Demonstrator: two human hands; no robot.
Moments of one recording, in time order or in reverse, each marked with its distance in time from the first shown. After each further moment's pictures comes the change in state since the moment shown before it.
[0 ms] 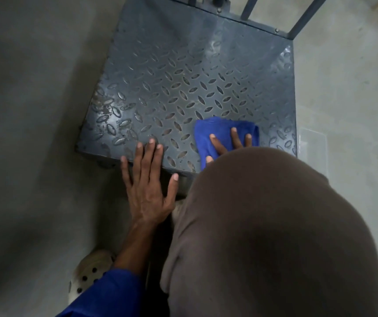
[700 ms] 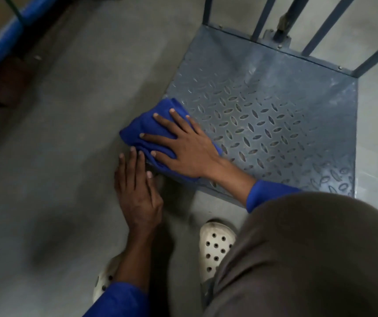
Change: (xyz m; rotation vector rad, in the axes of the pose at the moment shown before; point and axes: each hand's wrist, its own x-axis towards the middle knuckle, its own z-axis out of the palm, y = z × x) left_hand 0.015 -0.072 -0.041 0.004 0.192 -0.303; right_hand 0.105 -0.165 0.005 -0.082 0.368 -0.867
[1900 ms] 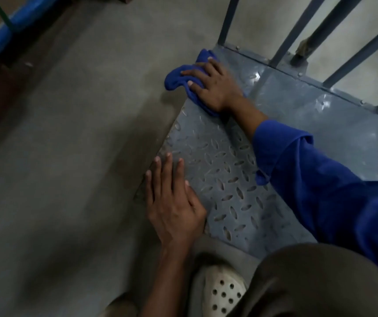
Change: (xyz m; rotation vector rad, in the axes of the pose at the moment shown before) left_hand 0.061 0.069 0.039 0.031 -0.088 -0.054; right_hand 0.194 0.172 -0.028 -0.063 -0.019 0.131
